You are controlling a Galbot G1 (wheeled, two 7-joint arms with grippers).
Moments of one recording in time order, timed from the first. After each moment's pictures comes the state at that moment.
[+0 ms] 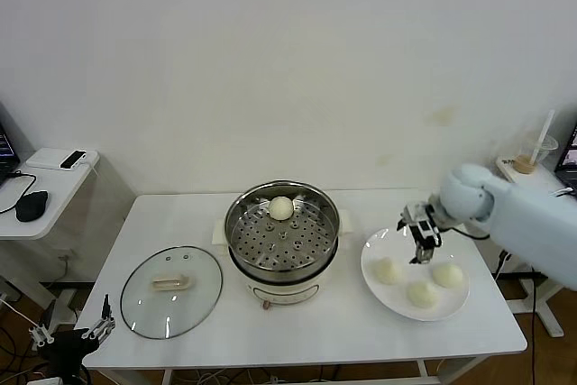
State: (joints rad) left arm 1.86 -1.32 -0.87 -2.21 -0.16 0.14 -0.21; right arm 0.09 0.61 -0.93 1.46 -0.06 -0.33 -1.05
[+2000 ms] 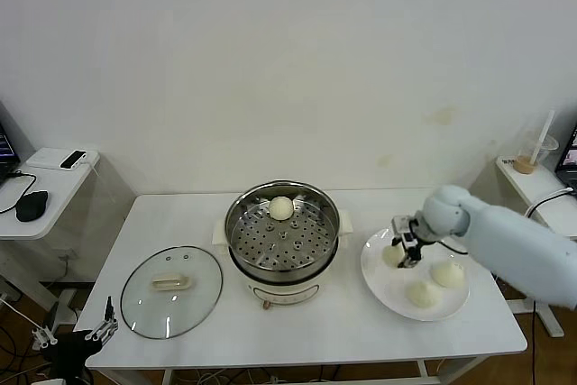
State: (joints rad) left arm 1.86 -1.33 -0.85 -2.22 -0.15 0.14 -0.21; right arm 0.12 0.66 -0.86 1.41 -0.06 -0.37 -1.04
